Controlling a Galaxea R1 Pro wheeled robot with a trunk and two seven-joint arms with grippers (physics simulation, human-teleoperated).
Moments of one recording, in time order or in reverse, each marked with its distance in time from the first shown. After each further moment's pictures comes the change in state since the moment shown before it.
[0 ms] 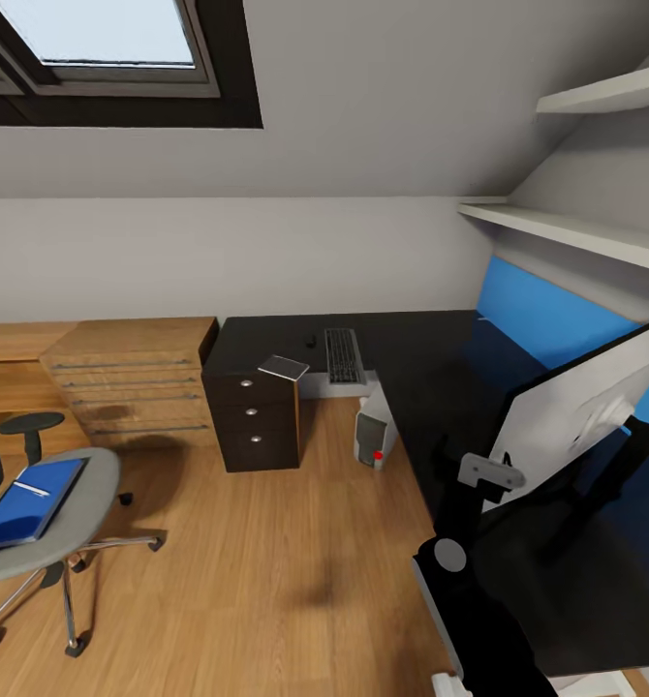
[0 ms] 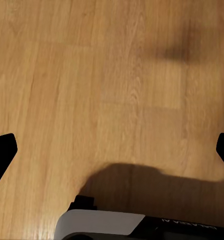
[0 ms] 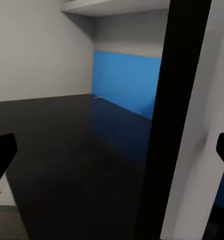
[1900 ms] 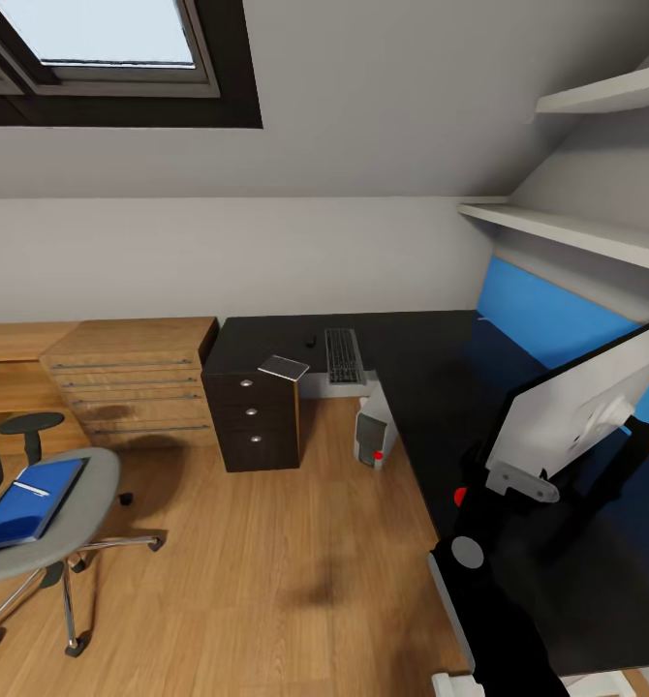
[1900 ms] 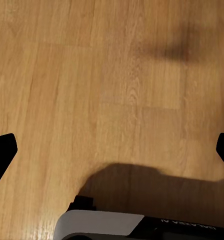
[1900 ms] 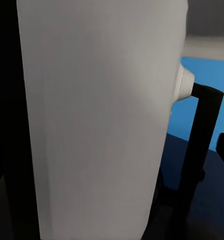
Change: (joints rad) left arm 0.000 -0.001 -0.001 0.000 0.000 -0.002 -0.001; right arm 0.000 0.000 -0.105 0.006 -0.002 0.006 -0.078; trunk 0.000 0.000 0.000
